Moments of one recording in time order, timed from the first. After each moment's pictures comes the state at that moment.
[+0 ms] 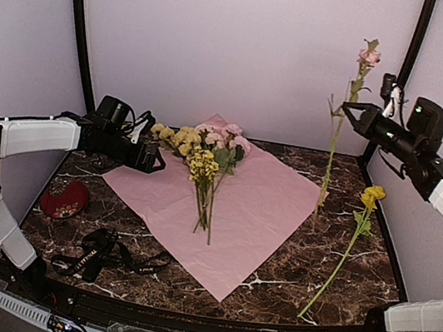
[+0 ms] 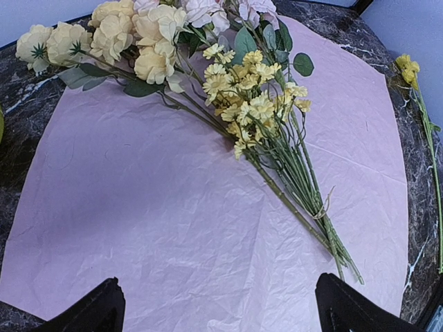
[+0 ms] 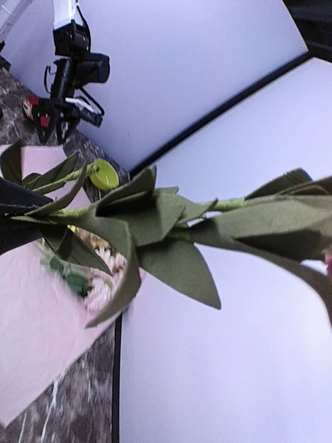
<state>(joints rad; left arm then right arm) -0.34 1.57 1.10 -0.34 0.29 -0.12 0.23 1.14 1.15 -0.06 -0.38 0.42</state>
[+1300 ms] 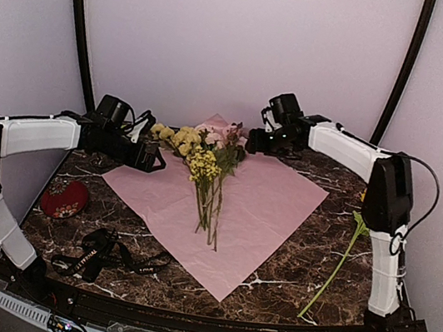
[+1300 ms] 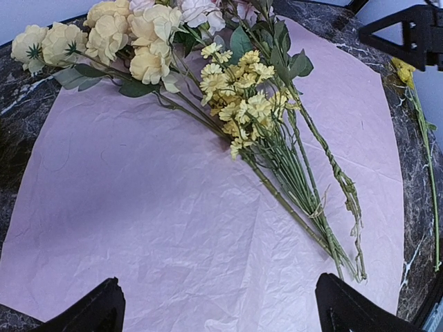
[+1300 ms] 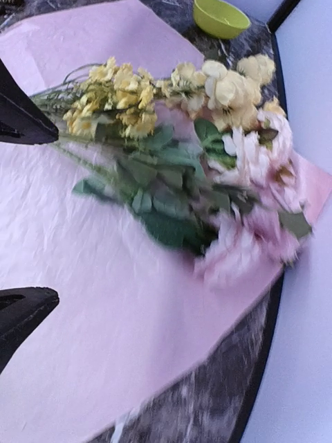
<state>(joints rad) -0.34 1.57 1.11 -0.34 0.31 -0.11 0.57 2.28 2.06 -0.58 -0.06 0.33</state>
